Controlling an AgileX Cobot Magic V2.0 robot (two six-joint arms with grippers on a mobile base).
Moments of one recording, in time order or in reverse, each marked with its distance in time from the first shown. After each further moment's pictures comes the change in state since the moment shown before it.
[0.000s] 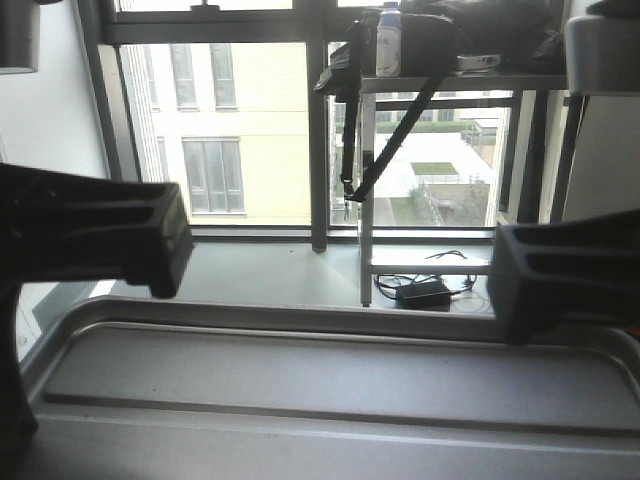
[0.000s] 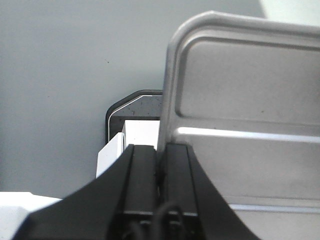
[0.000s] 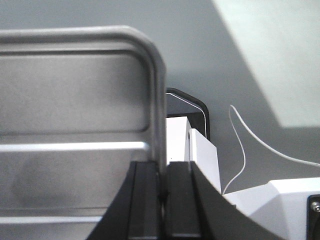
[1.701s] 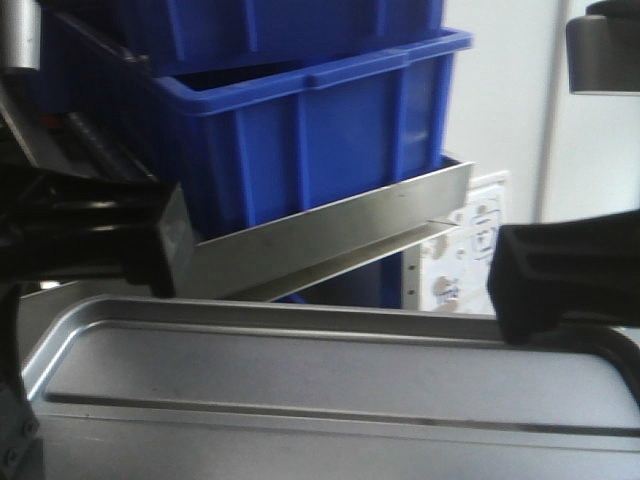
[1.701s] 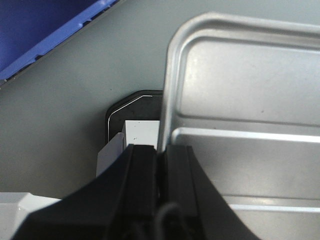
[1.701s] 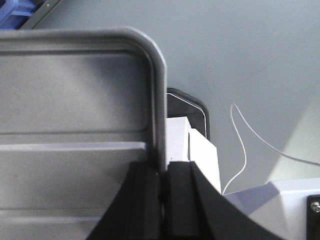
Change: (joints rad) left arm 0.000 0.000 0.000 0.000 0.000 0.000; right arm 0.000 0.000 0.000 0.000 0.000 0.000
